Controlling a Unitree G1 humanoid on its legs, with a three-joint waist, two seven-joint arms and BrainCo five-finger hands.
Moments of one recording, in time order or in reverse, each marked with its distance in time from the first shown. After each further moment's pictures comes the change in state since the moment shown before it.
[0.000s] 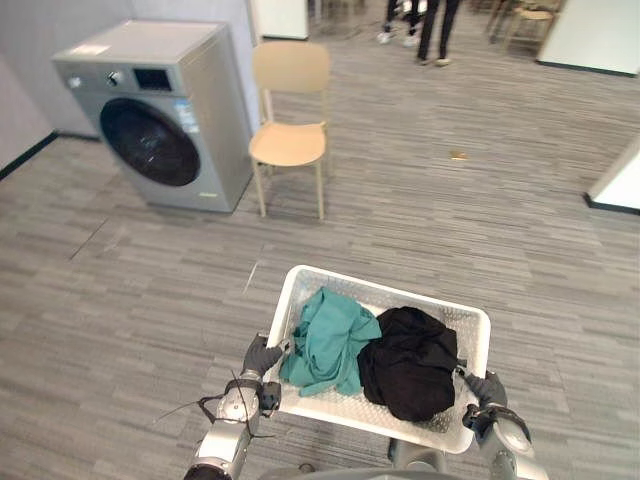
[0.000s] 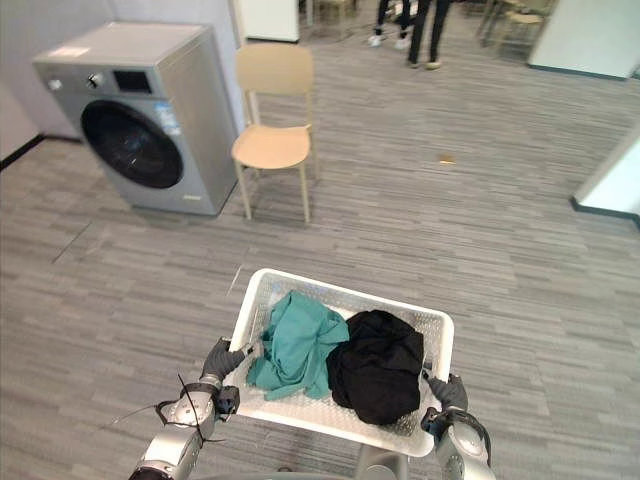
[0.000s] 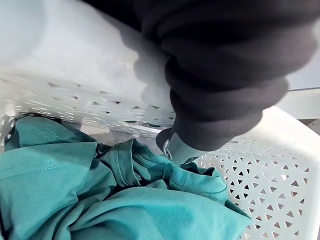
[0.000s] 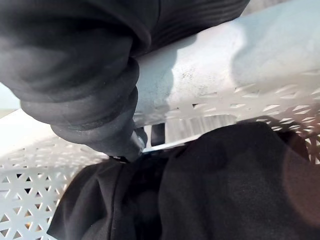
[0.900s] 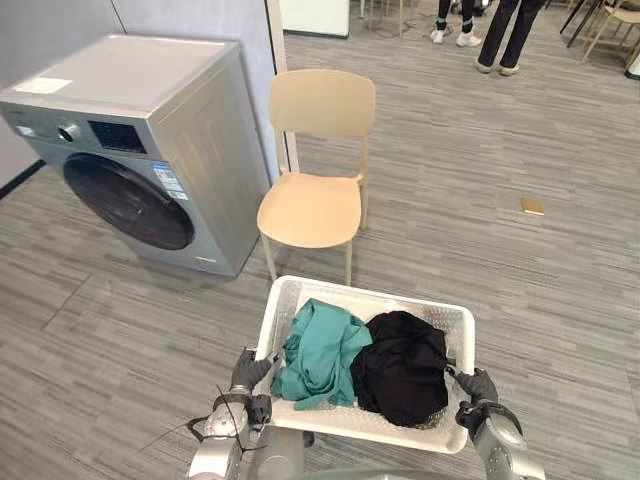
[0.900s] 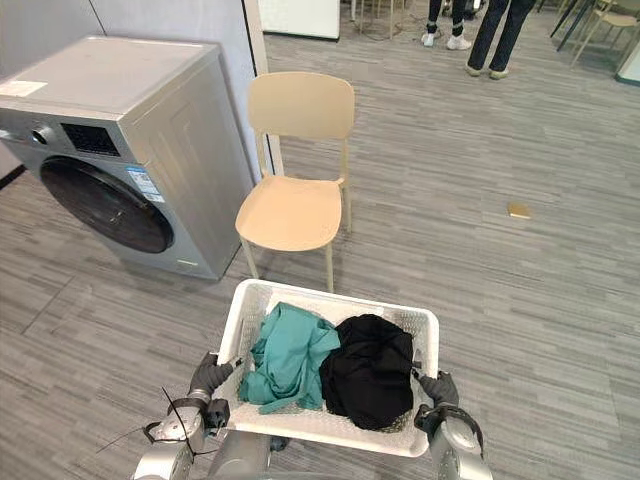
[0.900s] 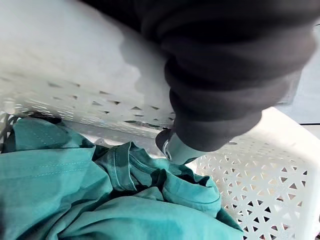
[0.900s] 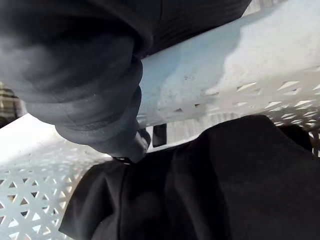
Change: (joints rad) left arm 0.103 -0.013 0.106 -0.030 0.003 0.035 -0.037; right arm -0.012 0.004 0.078 -0.009 0.000 0.067 -0.019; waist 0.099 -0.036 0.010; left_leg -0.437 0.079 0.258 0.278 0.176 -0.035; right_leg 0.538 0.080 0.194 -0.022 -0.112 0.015
